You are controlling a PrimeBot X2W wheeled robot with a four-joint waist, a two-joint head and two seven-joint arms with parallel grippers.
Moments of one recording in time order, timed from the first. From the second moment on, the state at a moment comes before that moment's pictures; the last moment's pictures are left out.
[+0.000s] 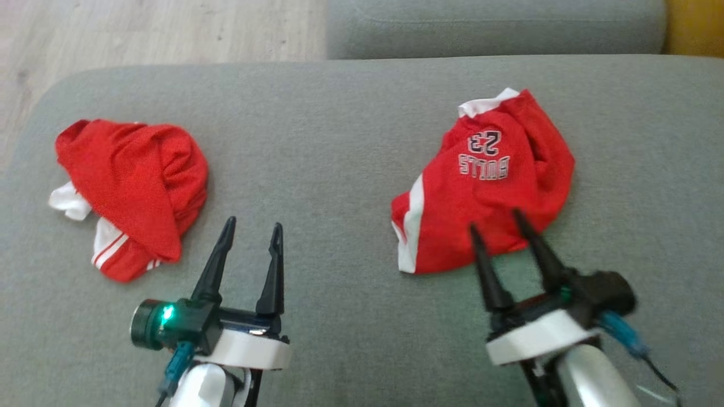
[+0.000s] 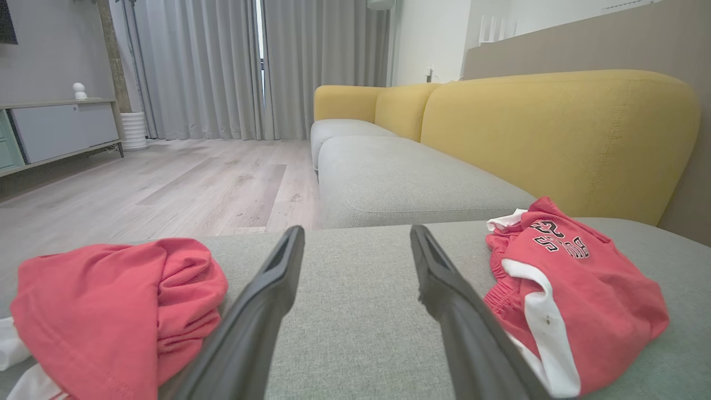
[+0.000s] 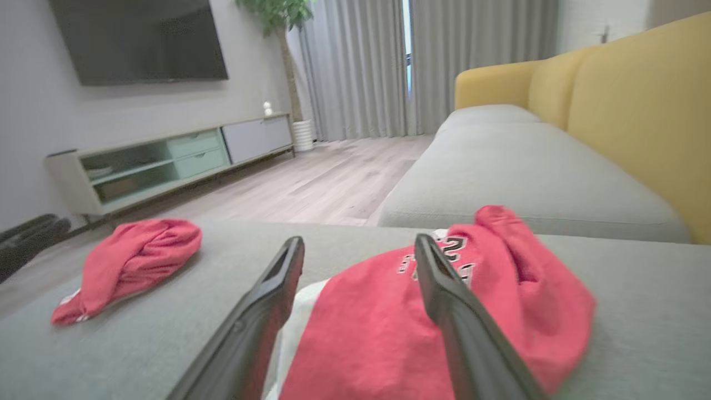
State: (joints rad) left arm -0.11 0.07 -0.29 0.20 -0.16 0.01 -0.26; right arm -0.05 -0.05 0.23 0.14 0.13 0.13 -0.25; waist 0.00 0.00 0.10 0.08
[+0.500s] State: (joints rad) left arm -0.14 0.05 -0.34 0.24 -0.18 -0.01 -0.26; right arm -0.35 -0.05 0.28 0.58 0.05 0.13 -0.06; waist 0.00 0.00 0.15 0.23
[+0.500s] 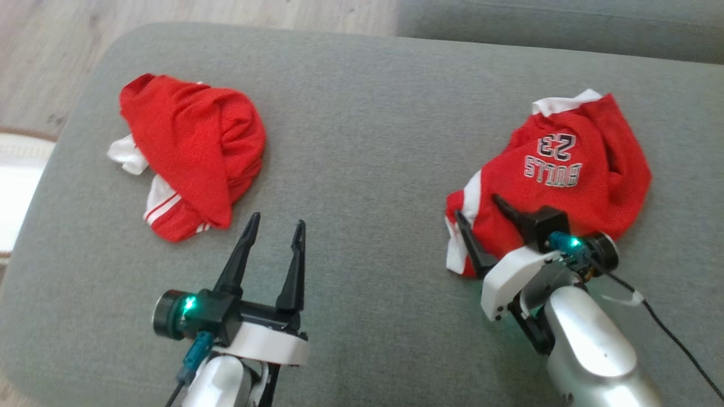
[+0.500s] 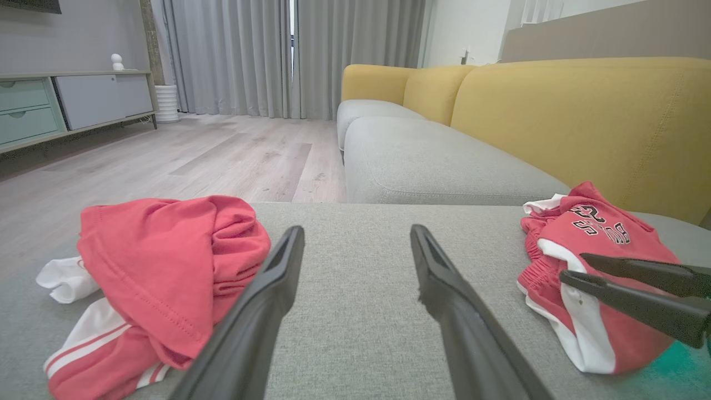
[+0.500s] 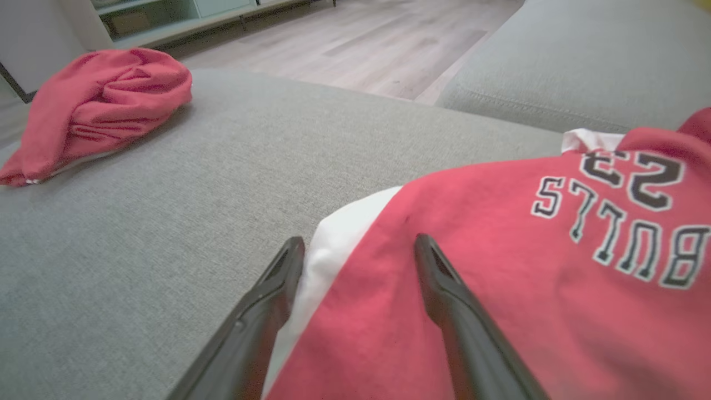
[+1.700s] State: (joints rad) left arm -0.15 0.05 -0.33 0.24 -0.23 0.02 -0.26; right arm -0.72 -0.07 -0.04 0.40 0.27 0.13 -0.26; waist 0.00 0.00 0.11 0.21
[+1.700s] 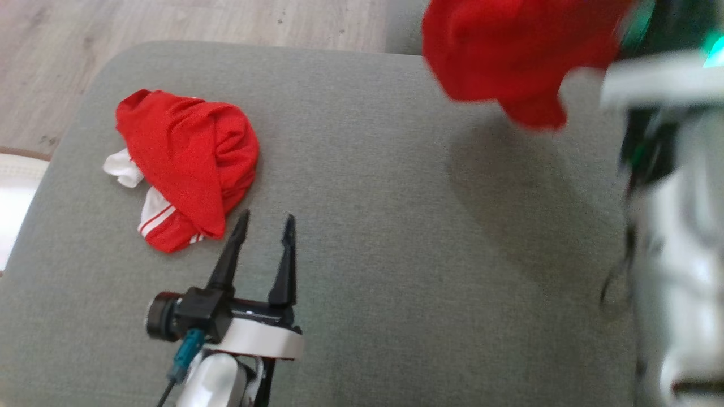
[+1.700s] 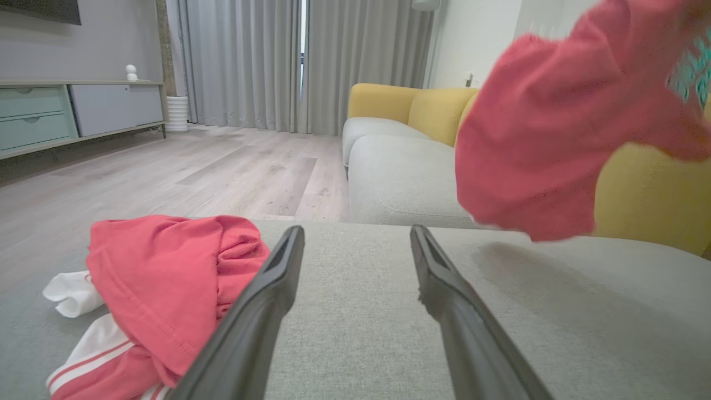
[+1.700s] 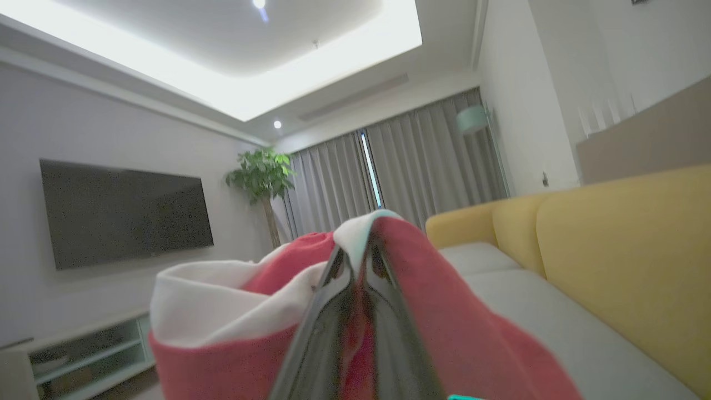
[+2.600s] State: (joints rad) left arm -0.13 0.05 -0.28 0.23 -0.20 0.02 -0.26; right arm -0.08 -0.05 0.05 0.15 0.17 0.13 -0.26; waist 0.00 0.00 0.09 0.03
